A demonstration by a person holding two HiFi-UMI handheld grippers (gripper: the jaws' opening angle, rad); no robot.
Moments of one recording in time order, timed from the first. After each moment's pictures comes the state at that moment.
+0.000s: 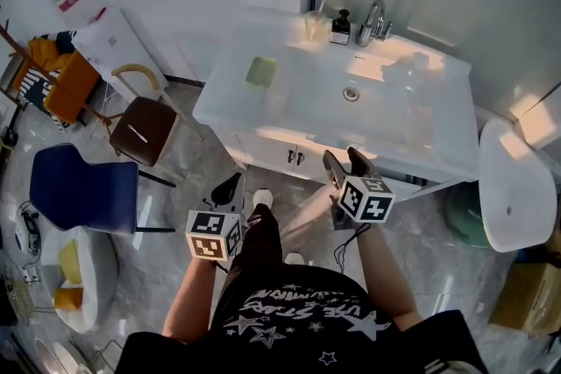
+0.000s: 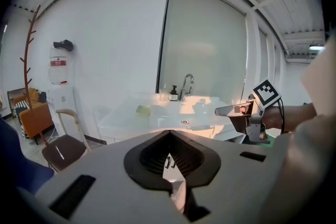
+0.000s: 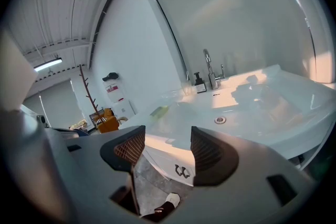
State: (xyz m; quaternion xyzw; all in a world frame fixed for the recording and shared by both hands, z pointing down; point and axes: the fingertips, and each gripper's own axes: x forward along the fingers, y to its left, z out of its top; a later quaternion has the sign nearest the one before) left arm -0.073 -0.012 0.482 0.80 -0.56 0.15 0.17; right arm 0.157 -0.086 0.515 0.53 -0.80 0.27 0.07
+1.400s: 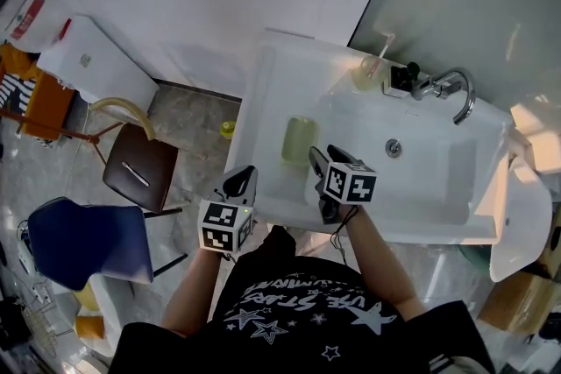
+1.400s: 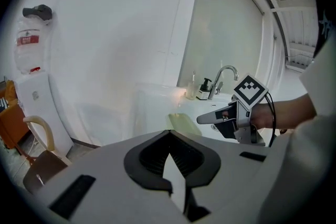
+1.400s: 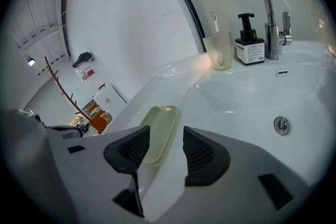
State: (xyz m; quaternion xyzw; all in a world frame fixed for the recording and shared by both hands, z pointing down) left arm -0.188 -0.327 0.548 0.81 -0.49 0.20 0.24; right arm -0.021 -0.384 0.614 0.50 -0.75 0.40 0.18
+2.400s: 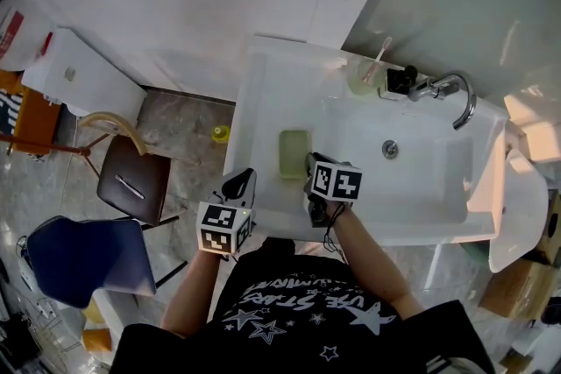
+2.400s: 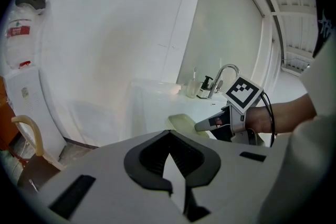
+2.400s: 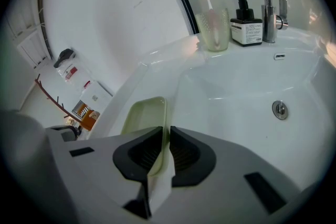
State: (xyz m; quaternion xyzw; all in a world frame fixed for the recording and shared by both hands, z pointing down) left arm -0.188 -0.360 0.570 0.82 -0.46 0.20 0.25; right arm -0.032 -0.395 0.651 0.53 -0.68 0.45 0.22
